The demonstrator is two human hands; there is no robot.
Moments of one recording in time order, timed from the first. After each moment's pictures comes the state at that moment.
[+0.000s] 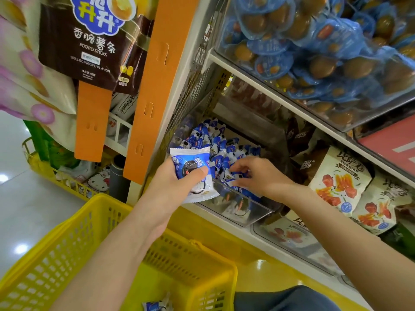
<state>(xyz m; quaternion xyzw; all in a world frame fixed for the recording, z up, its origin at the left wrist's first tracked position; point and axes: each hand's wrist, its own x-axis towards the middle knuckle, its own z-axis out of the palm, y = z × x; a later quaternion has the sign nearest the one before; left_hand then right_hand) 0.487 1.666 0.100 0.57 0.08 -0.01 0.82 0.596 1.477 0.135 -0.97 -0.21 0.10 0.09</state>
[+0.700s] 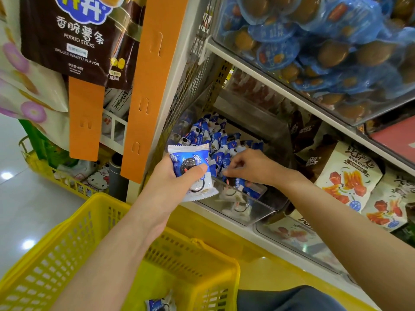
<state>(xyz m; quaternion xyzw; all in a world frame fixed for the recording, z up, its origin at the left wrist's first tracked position) 0.498 1.665 0.093 0.58 0.11 0.00 0.81 0.624 1.487 0.124 -0.96 -0.19 0.17 0.13</state>
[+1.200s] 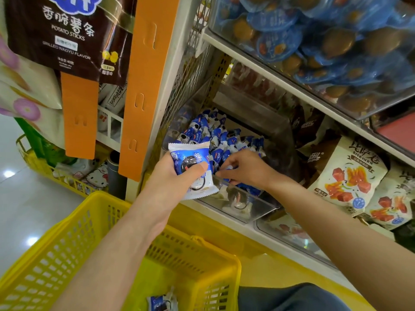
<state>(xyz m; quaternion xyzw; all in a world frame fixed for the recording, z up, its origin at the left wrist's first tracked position) 0.504 1.660 0.090 0.58 0.10 0.00 0.81 0.620 1.491 0.104 -0.94 -0.17 0.17 0.25</state>
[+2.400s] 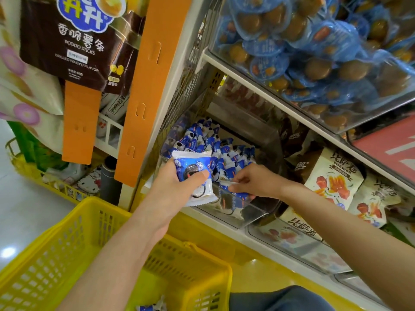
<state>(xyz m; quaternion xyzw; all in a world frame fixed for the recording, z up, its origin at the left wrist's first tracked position) 0.495 1.658 0.103 0.58 0.09 -0.02 0.81 0.606 1.468 0.134 -0.95 -0.16 0.23 0.11</state>
